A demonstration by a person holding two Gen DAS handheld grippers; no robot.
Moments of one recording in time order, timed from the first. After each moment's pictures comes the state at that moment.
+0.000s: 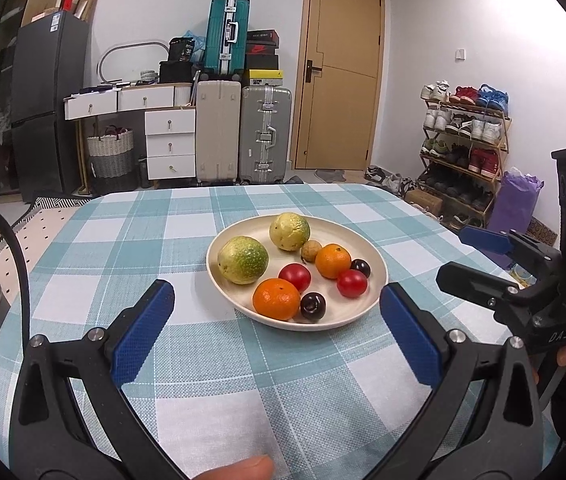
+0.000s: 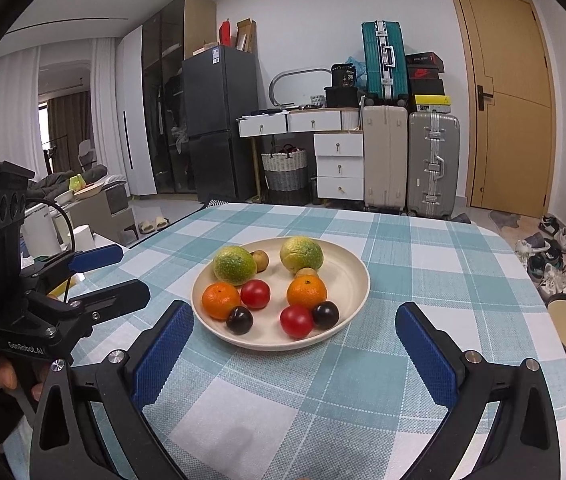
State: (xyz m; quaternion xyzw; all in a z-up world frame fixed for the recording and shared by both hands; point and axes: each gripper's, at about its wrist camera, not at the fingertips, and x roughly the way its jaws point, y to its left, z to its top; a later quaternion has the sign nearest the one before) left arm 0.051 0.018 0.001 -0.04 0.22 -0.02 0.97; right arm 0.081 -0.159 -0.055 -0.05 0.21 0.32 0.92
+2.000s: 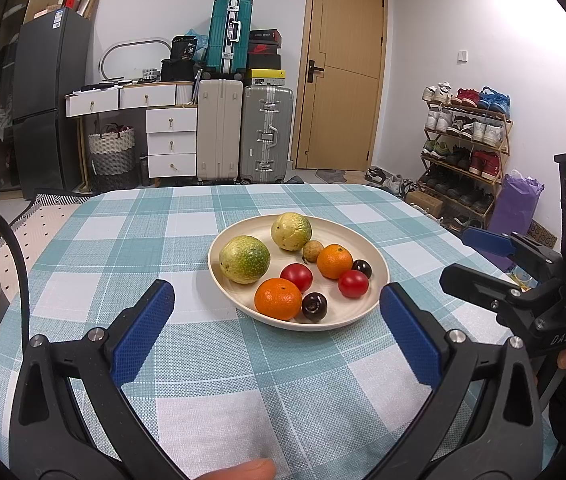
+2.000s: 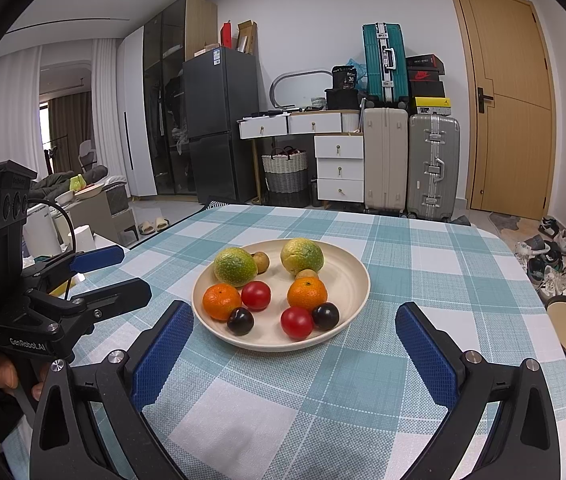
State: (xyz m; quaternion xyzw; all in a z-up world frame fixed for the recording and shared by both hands) left arm 0.052 0.019 0.001 -0.05 0.22 -0.01 0.97; right arm 0.082 -0.159 -0.056 -0.05 0.21 0.32 0.92
